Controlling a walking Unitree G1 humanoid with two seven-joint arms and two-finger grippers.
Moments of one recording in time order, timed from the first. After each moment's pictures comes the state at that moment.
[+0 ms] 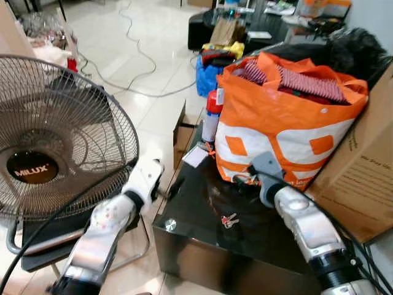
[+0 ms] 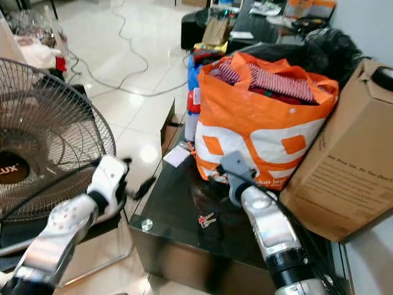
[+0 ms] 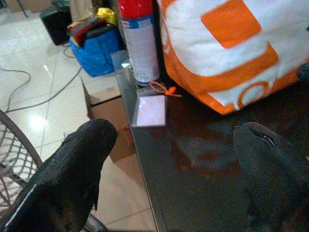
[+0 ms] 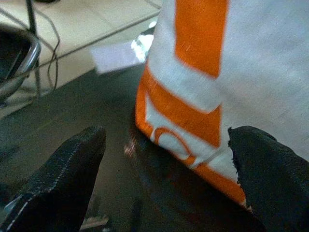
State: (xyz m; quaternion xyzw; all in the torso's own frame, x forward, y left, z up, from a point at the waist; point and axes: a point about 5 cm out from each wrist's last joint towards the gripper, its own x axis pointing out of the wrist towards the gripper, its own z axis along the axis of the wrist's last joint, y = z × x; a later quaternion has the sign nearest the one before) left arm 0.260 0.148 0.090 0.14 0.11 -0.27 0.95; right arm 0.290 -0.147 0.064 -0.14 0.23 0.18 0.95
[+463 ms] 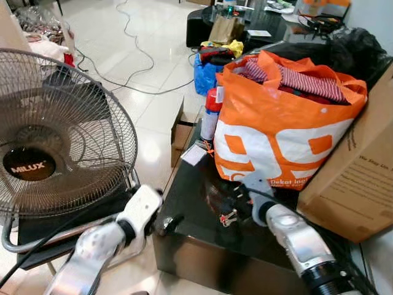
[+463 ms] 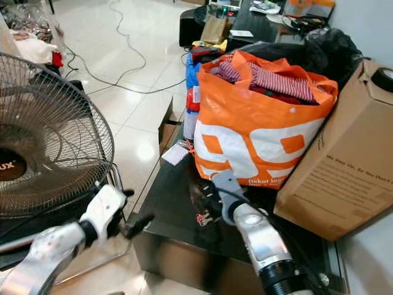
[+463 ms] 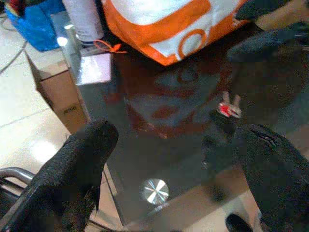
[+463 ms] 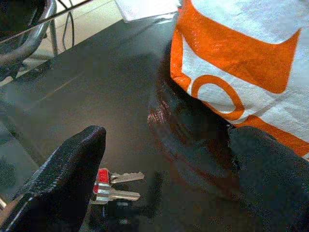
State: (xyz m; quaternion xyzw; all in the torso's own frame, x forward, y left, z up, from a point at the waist) left arm 0.213 0.154 0.076 0.15 0.19 -0.35 0.91; right arm 0.272 -0.133 0.033 -0.13 0.29 0.20 0.93
